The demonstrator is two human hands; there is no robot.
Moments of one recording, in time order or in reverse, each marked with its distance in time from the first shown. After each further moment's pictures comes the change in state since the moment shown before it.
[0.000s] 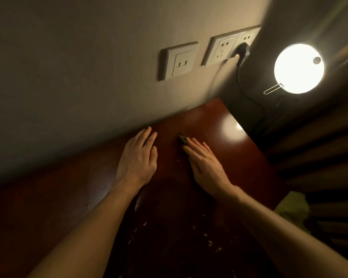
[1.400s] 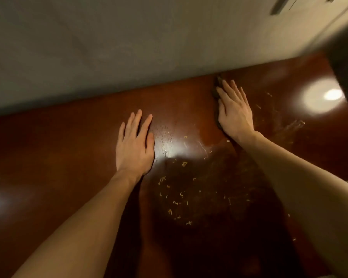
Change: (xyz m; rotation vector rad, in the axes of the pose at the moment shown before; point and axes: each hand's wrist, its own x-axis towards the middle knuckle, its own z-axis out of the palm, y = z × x) left_hand -0.243 -0.084 -0.100 0.204 -0.018 -0.501; right_hand 0.027 -0.135 0.061 -0.067 0.057 -0.041
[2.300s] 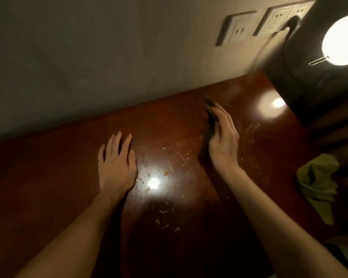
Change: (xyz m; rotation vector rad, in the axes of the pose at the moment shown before) left_hand -0.005 -0.008 0.009 -0.002 0.042 0.039; right_hand -0.093 -0.040 -0.049 0.500 0.447 0.202
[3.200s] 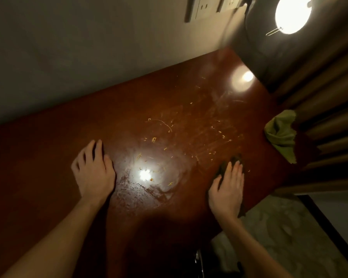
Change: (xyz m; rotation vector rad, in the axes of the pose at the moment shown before) left_hand -0.097 -0.038 -0.017 -0.047 0.026 -0.066; right_hand -0.253 0.057 -0.057 -0.652 -0.055 0.516
